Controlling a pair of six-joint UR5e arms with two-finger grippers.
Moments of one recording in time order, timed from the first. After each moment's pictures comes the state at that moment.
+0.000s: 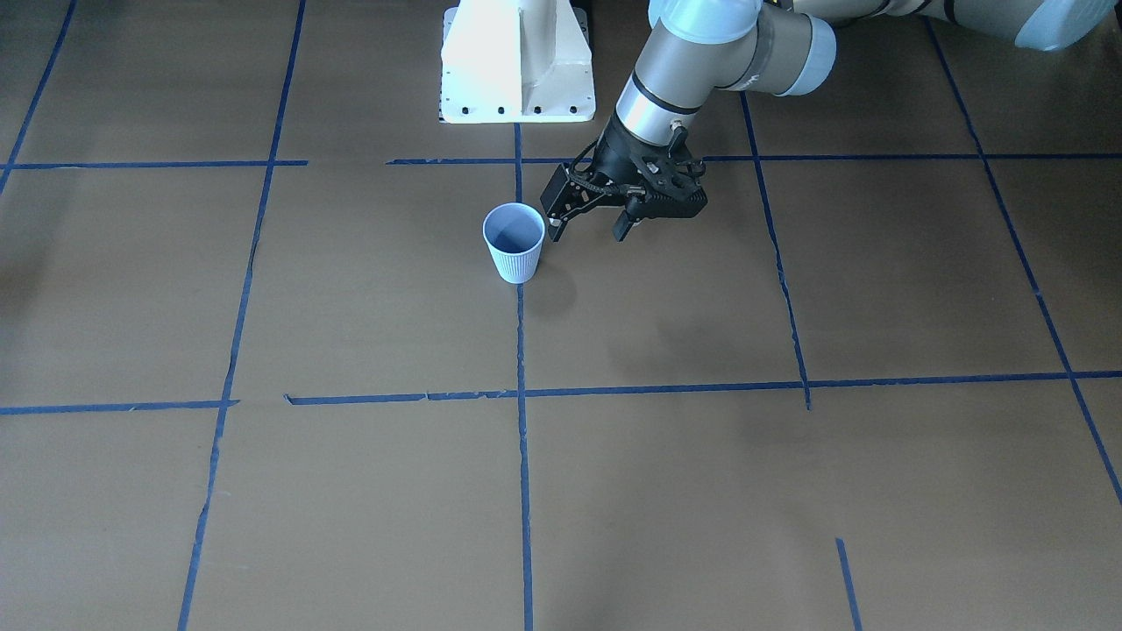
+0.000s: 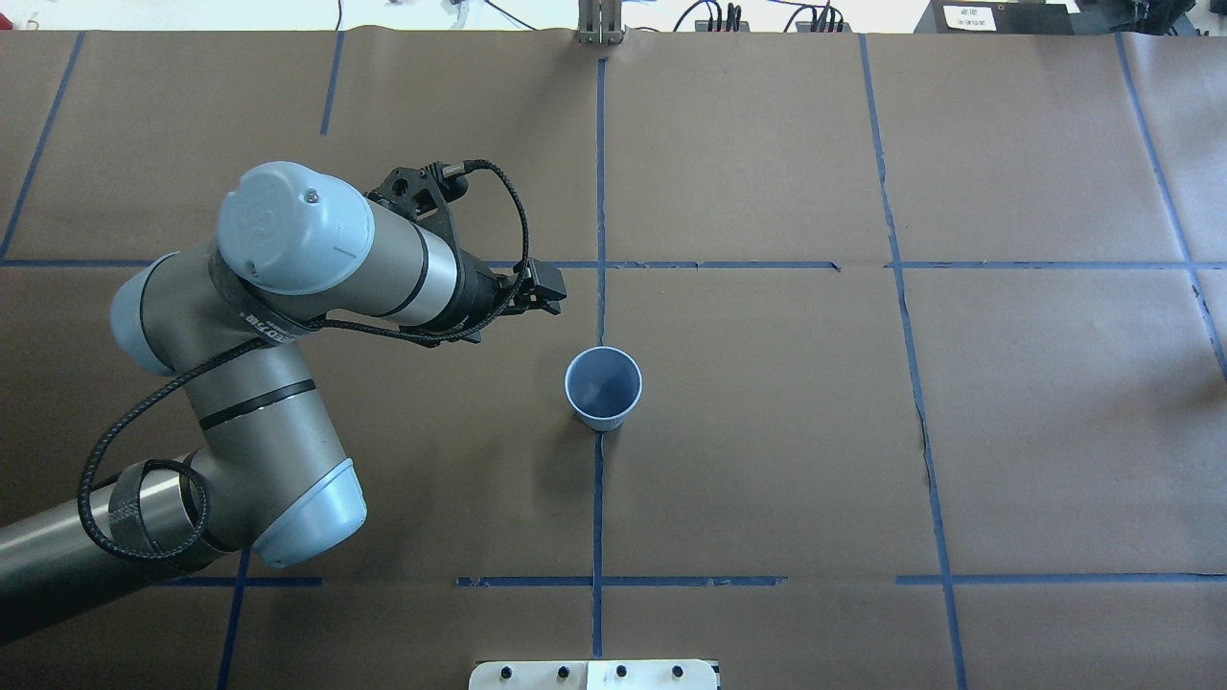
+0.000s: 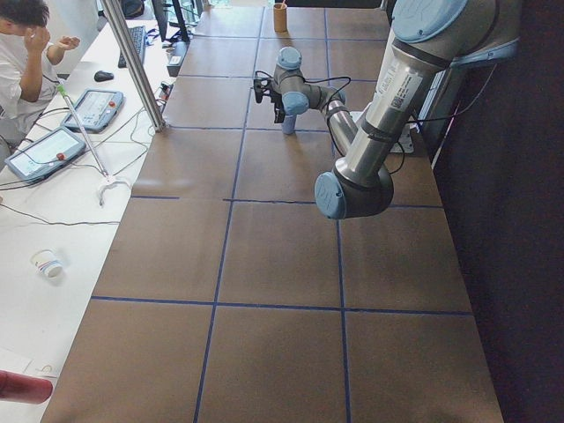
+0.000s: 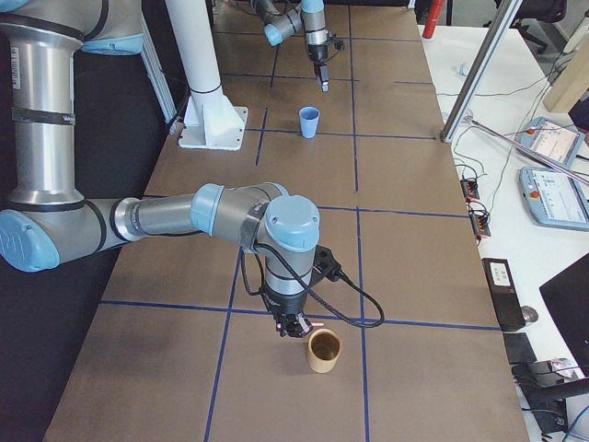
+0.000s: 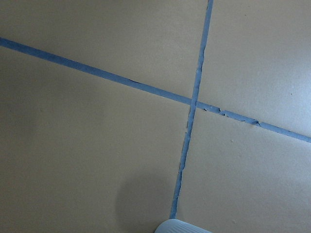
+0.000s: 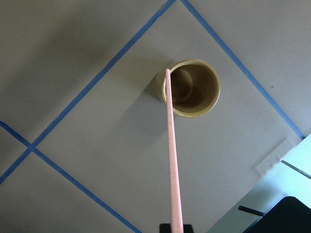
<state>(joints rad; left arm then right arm) -0.58 -2.15 -1.81 -1.87 -1.88 -1.53 1.87 -1.66 1.87 -2.00 2.10 -1.14</state>
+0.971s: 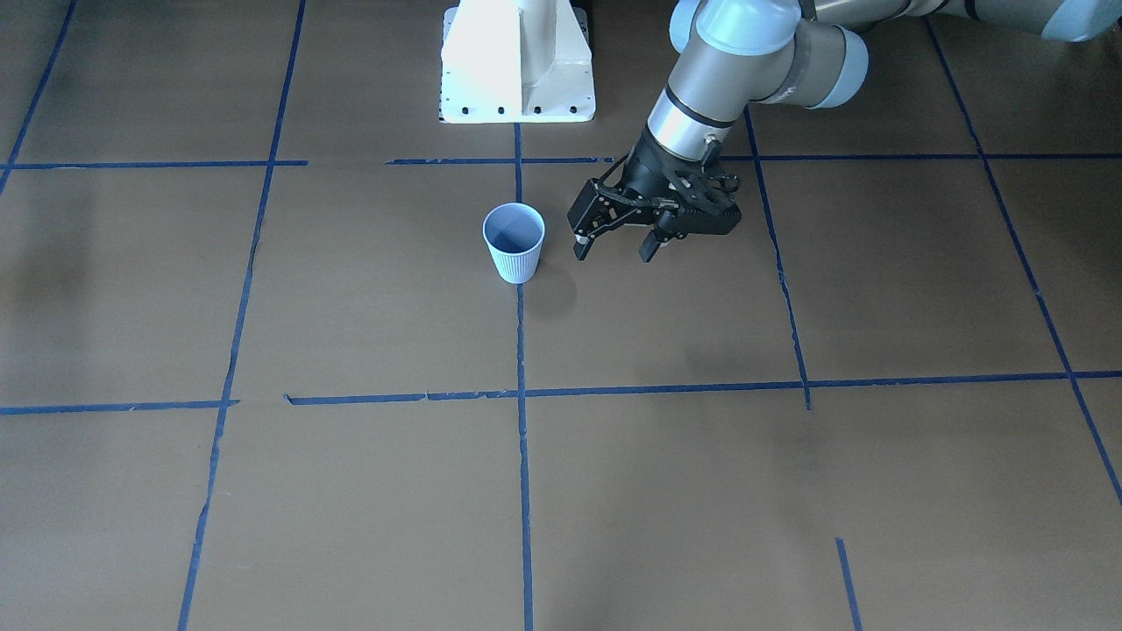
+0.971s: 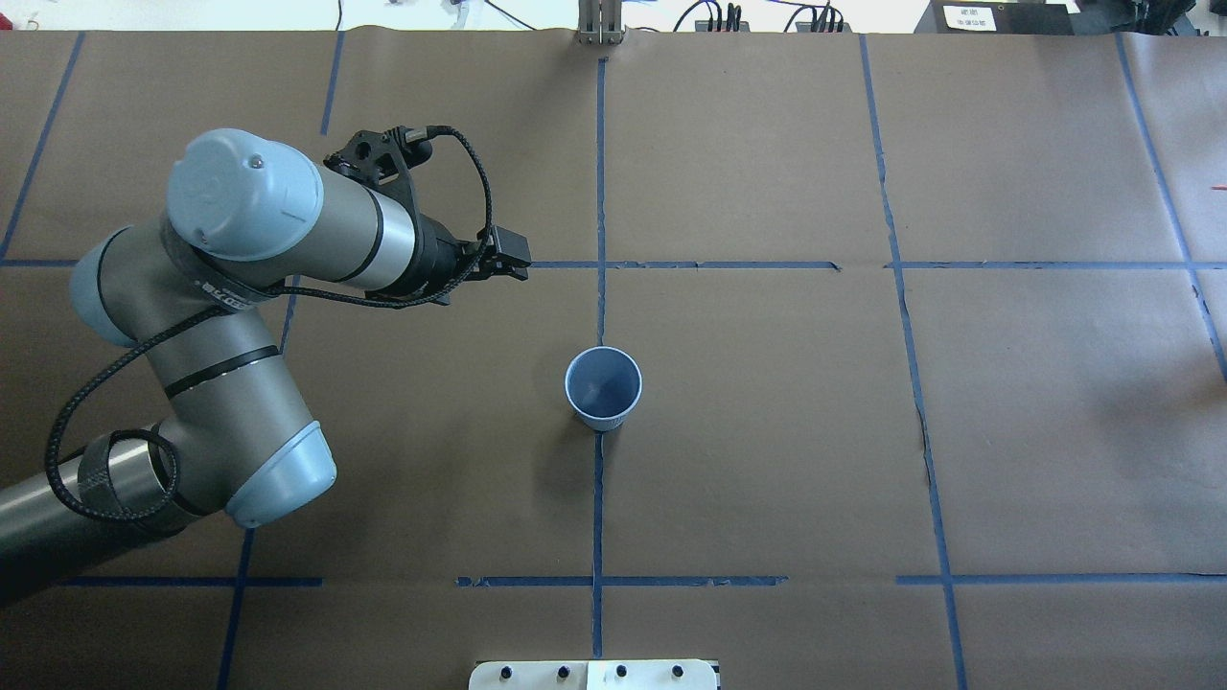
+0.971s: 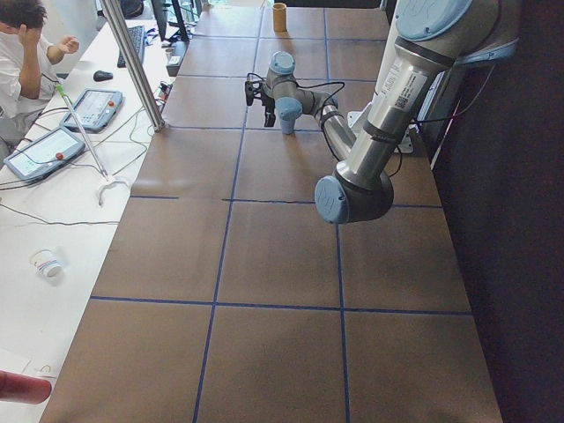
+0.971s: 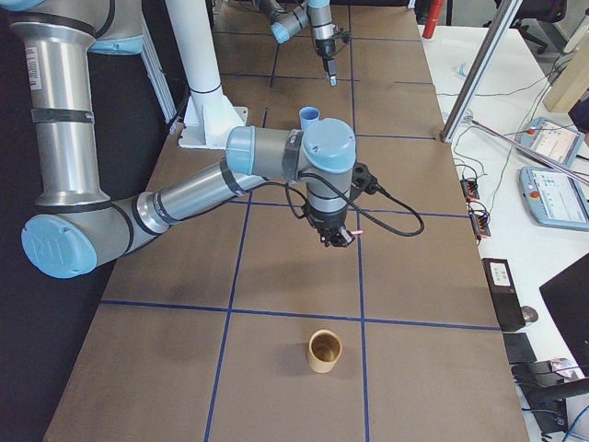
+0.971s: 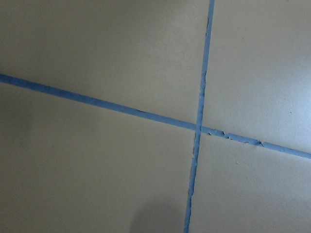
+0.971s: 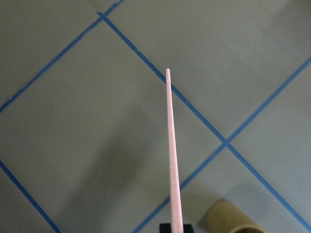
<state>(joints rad) -0.66 -2.11 -1.80 -1.92 -1.89 -1.43 1.66 -1.51 2.00 -2.09 2.45 -0.91</state>
